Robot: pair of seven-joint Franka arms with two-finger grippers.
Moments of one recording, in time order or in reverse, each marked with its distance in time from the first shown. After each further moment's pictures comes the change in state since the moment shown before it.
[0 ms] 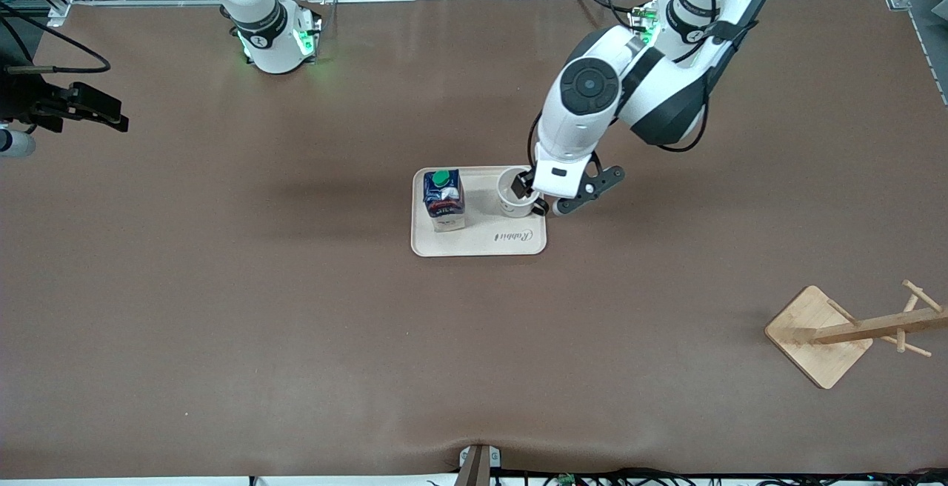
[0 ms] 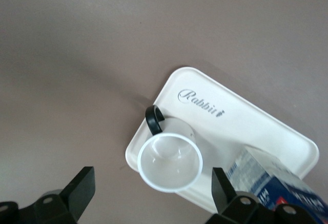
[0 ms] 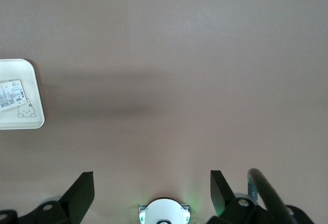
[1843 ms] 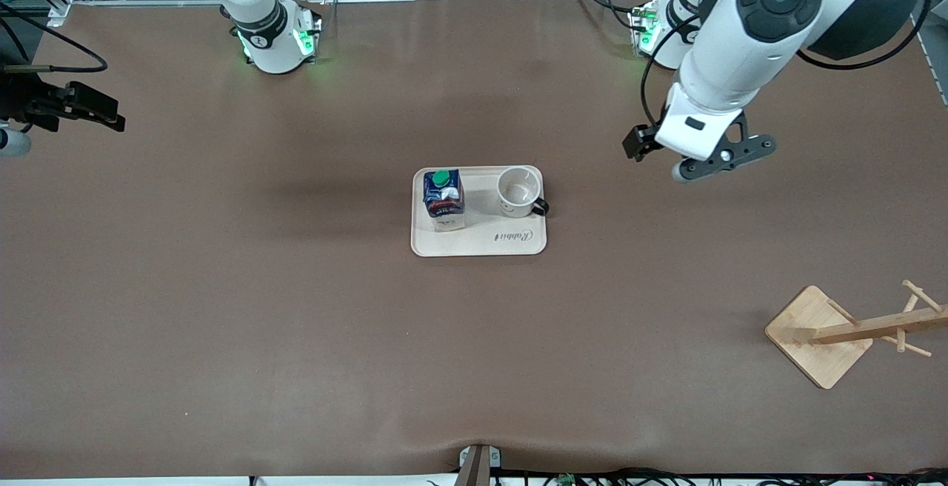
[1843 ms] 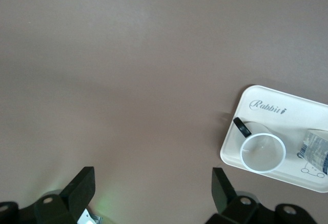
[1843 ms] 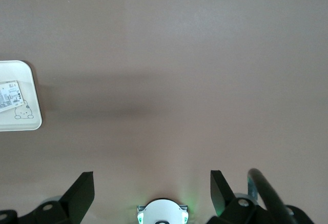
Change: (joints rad) left arm 0.242 -0.292 0.013 0.058 -0.071 -0.394 0.565; right arm -0.002 -0.003 -0.002 0.000 -0.009 0.002 0.000
